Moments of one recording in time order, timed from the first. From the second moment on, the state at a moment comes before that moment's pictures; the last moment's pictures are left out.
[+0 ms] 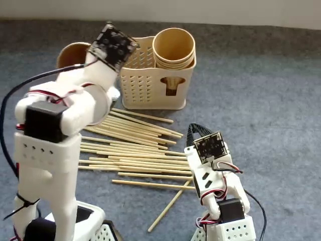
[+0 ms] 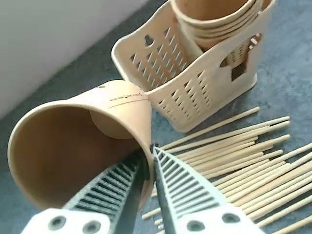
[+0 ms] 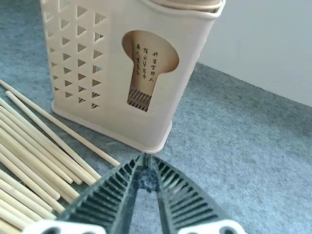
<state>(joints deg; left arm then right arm) 8.0 -28.0 -8.6 90.6 -19.2 -16.4 -104.6 95.7 32.5 18.3</state>
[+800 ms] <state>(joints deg) 24.6 -27.9 -1.7 58.6 -21.4 -16.4 -104.6 95.7 32.5 18.3</state>
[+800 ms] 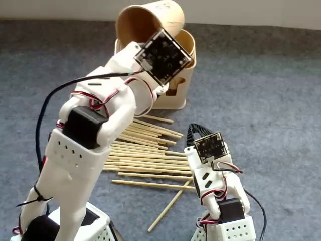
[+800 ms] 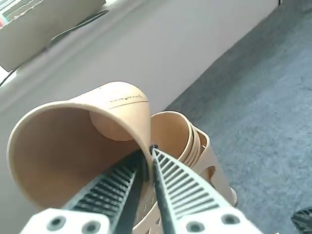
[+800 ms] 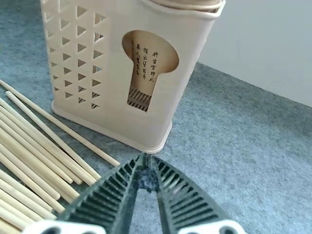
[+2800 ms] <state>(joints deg) 19.6 -22.6 34.3 6.0 -14.2 -16.4 -104.6 95.7 32.5 18.3</state>
